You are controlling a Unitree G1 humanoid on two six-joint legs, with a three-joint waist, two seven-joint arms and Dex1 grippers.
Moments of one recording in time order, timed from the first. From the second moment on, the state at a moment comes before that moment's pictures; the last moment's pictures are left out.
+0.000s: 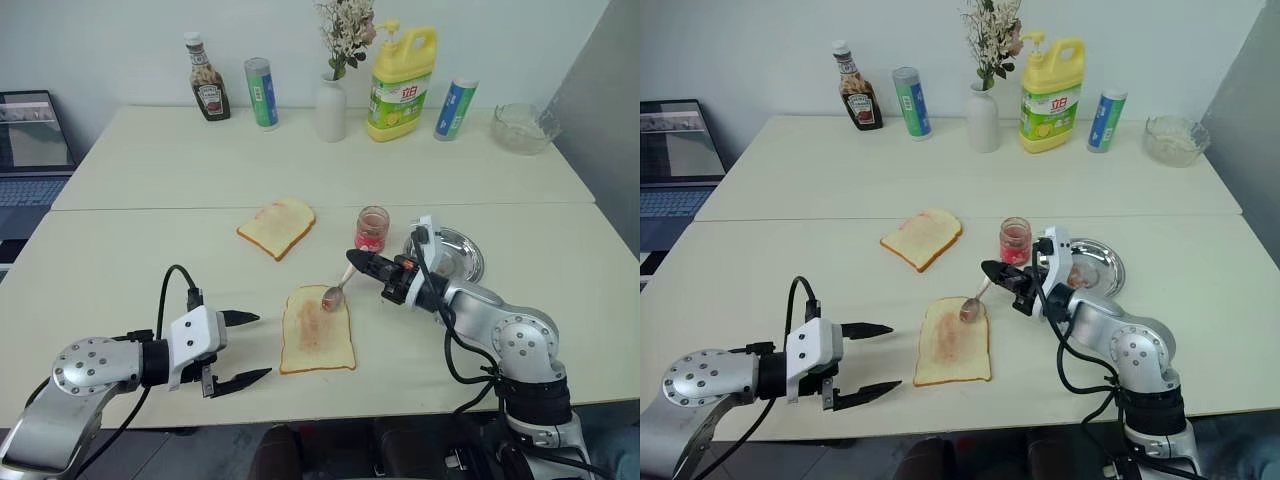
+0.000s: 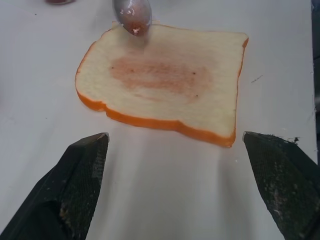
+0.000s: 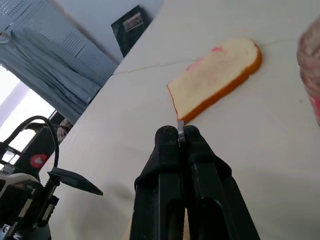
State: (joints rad) left arm 0.20 0.88 0.16 -0.42 -0.33 0.21 -1.08; right arm -0.38 -0.25 0.04 -0.37 0.93 0.93 0.20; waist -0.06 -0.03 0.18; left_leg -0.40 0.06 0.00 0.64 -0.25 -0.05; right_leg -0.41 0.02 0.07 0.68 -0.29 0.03
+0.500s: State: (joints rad) left arm 0.19 0.88 0.14 -0.40 -0.33 0.20 -1.08; right arm -0.33 -0.36 0.27 -0.46 0.56 0.54 0.55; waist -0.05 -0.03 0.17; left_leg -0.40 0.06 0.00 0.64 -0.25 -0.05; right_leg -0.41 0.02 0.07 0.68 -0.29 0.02
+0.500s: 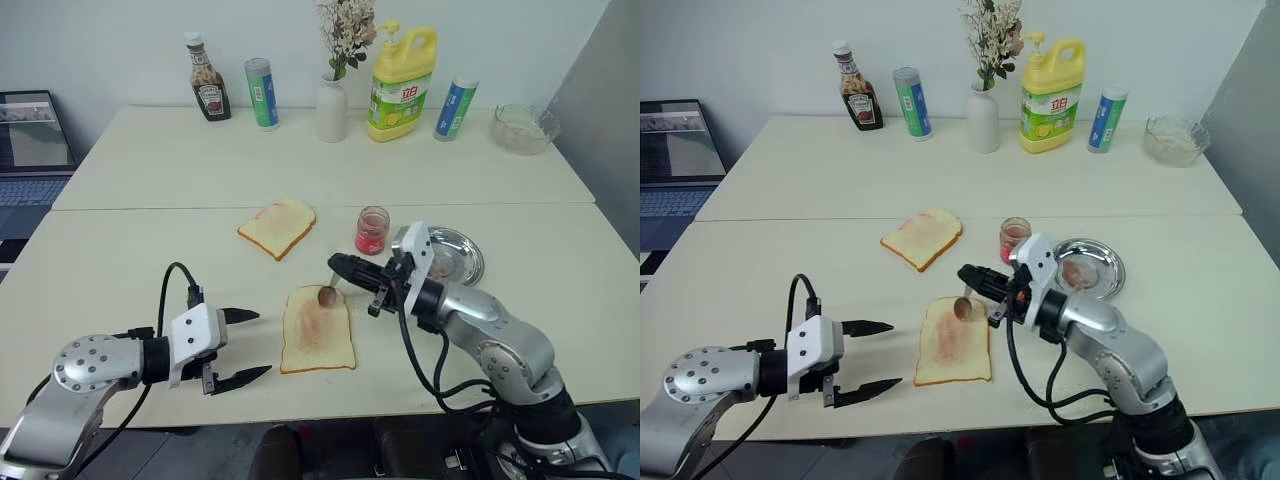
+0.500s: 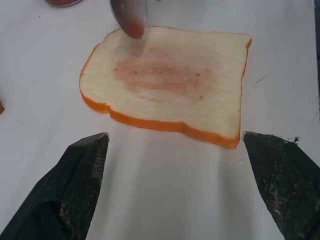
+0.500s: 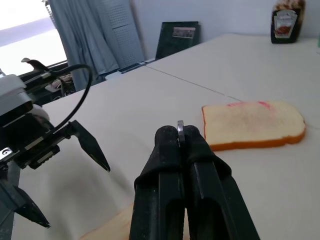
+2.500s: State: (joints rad) left arm 0.13 0.88 0.11 -0.39 -0.33 0.21 -1.08; right arm -0.21 -0.07 -0.16 -0.30 1.18 1.19 0.01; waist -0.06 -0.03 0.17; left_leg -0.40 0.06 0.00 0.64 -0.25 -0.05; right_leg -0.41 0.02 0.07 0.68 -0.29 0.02
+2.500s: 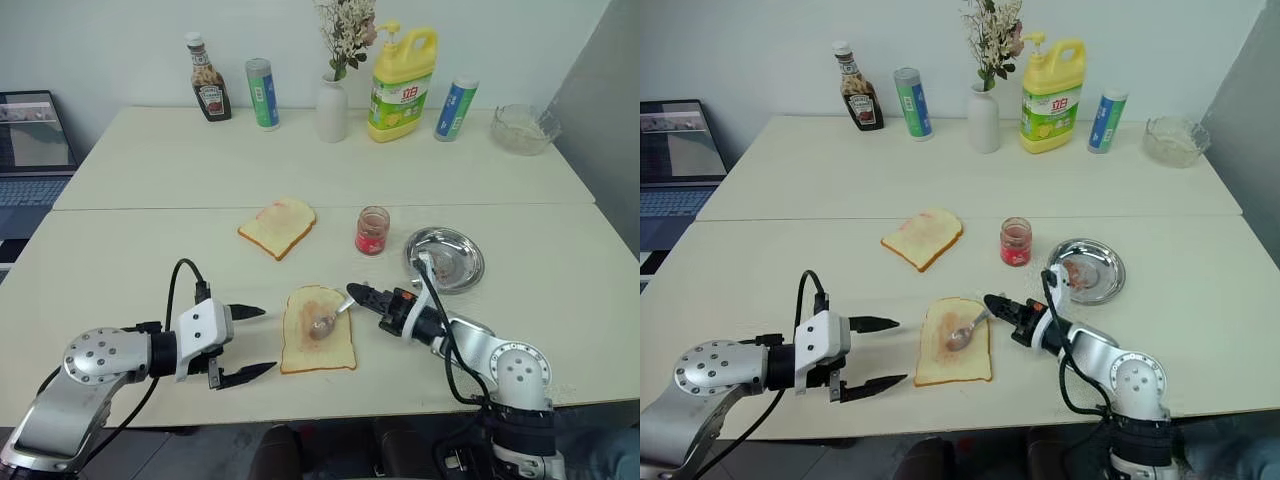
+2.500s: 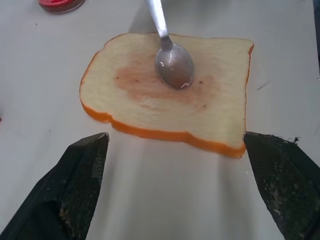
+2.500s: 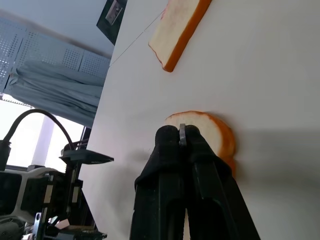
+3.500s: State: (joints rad) left arm -0.32 0.78 -0.08 -0.46 -0.44 0.39 -1.09; right arm -0.19 -0.54 -0.49 -0.36 1.37 0.94 -0.02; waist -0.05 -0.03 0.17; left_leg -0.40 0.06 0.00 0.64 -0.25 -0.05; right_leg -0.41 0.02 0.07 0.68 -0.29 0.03
